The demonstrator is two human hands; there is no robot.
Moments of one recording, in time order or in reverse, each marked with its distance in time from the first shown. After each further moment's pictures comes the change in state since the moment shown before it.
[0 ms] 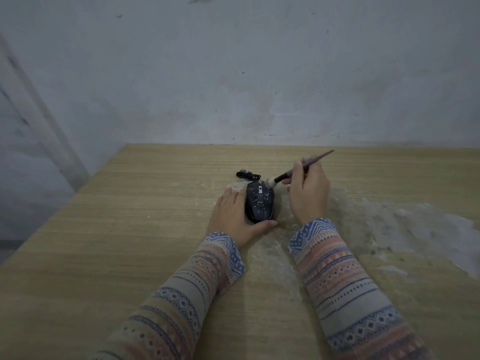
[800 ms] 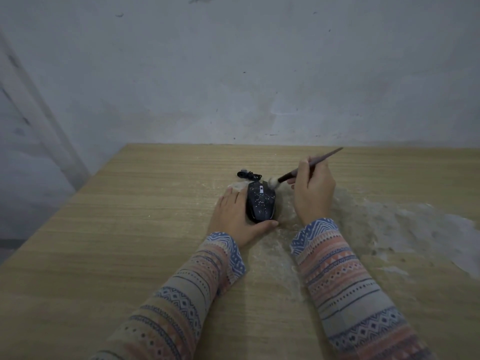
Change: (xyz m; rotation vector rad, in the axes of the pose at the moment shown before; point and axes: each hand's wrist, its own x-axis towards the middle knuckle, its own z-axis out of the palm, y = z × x) left_hand 0.001 0.000 -0.001 0.009 0.012 0.021; right_hand 0.001 -0.001 -0.004 -0.007 0.036 0.010
